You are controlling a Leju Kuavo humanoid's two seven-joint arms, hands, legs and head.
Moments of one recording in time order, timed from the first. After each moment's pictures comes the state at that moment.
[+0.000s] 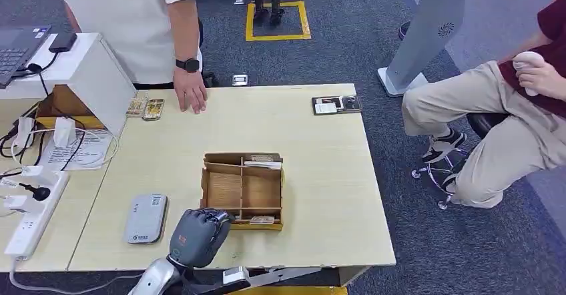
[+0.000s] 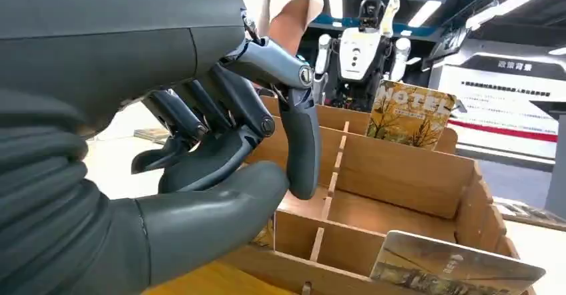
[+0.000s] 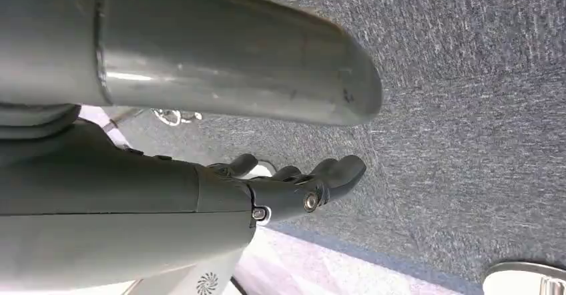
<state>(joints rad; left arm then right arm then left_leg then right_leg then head) -0.04 0.13 -0.61 -1.32 -1.09 0.59 -0.23 -0.08 0.18 -1.24 -0.25 1.33 -0.66 0.02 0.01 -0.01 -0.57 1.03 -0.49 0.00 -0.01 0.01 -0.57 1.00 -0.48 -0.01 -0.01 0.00</state>
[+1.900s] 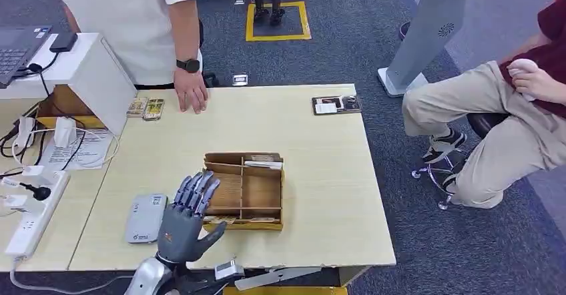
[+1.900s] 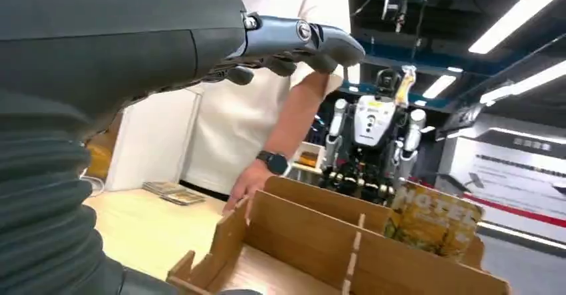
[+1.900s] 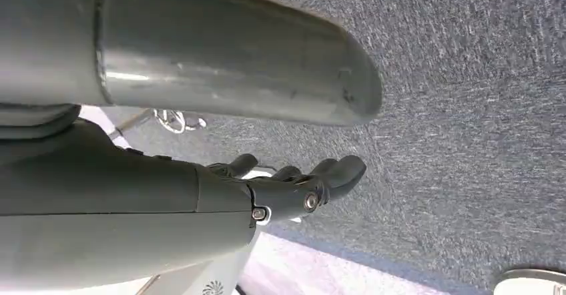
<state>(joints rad) 0.00 0.03 -0.44 -1.36 -1.20 0.69 -0.29 -0.08 0.18 -1.24 -0.25 1.30 -0.67 0.02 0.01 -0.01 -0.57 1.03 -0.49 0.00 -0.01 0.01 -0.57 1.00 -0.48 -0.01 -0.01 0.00</state>
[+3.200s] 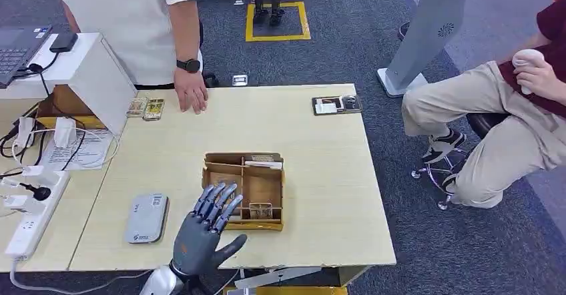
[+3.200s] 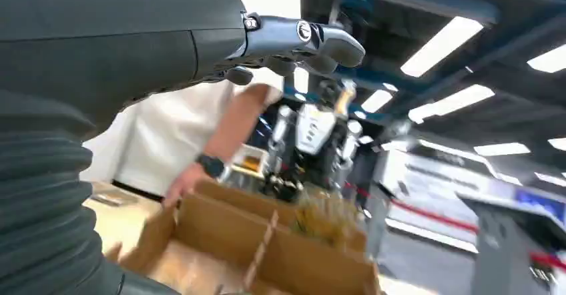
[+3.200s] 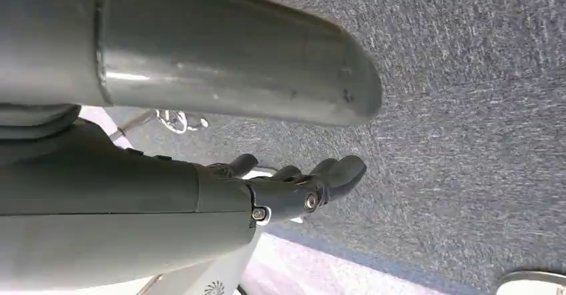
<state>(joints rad) 0.07 -0.10 -0.35 -1.41 -1.18 0.69 -0.58 -0.08 0.18 -1.23 -0.24 1.30 -0.67 0.03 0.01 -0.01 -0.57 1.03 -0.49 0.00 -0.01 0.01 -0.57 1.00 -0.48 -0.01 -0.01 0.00</state>
